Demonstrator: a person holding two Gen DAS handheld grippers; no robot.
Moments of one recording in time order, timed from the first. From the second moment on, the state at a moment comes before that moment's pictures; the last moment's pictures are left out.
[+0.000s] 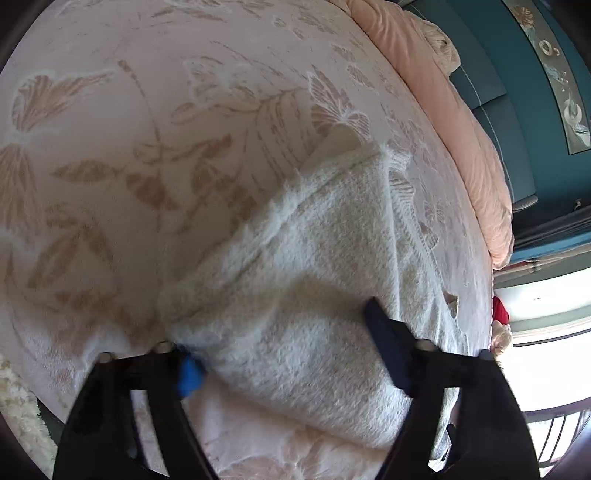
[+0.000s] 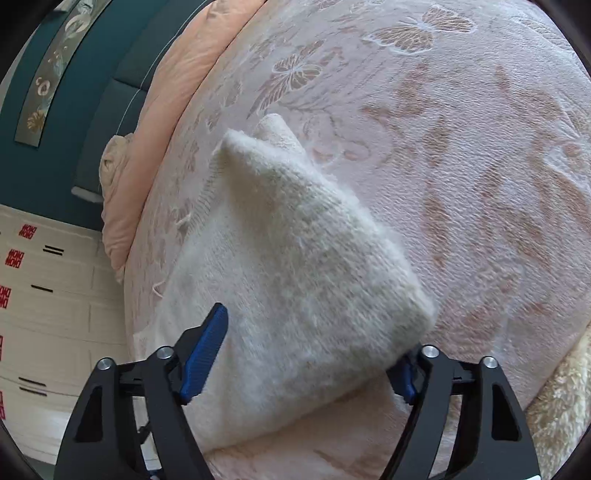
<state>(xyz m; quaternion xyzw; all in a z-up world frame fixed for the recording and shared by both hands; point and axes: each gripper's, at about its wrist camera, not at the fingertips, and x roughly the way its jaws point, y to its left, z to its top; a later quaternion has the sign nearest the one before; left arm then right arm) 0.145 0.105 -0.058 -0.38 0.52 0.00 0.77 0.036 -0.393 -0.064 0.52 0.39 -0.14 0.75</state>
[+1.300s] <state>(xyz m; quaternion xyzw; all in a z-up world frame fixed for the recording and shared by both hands) 0.176 0.105 -0.010 -0.24 0.52 -0.07 0.82 0.072 -0.368 0.025 0.25 0.43 -0.08 0.86</state>
